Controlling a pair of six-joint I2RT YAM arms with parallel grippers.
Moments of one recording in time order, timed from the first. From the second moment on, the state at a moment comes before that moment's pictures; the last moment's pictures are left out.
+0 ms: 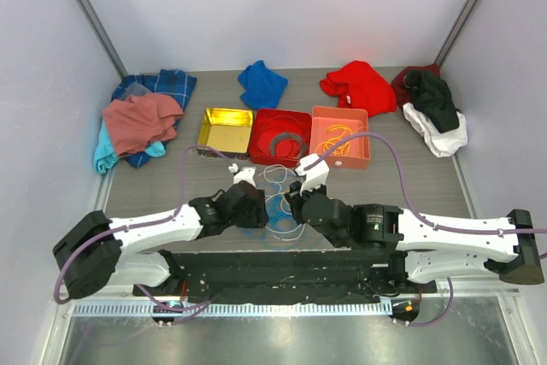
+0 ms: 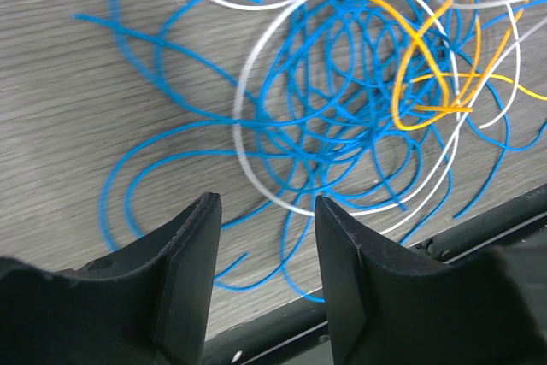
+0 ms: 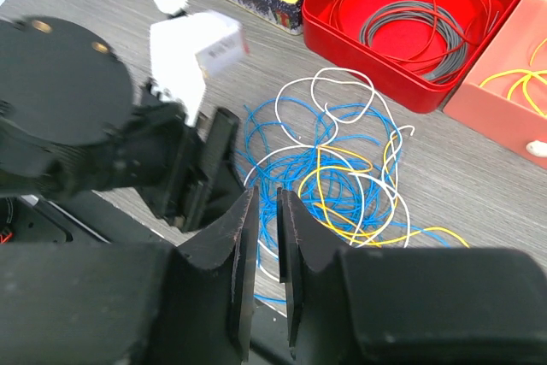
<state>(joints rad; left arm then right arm) -0.95 1.20 0.55 -0.21 -0.19 -0.78 1.38 1.06 0.92 -0.36 0.74 0.50</state>
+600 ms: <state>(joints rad) -1.03 1.45 0.65 -0.06 -0.15 -0.76 1.38 1.00 0.85 -0.36 0.77 0.52</state>
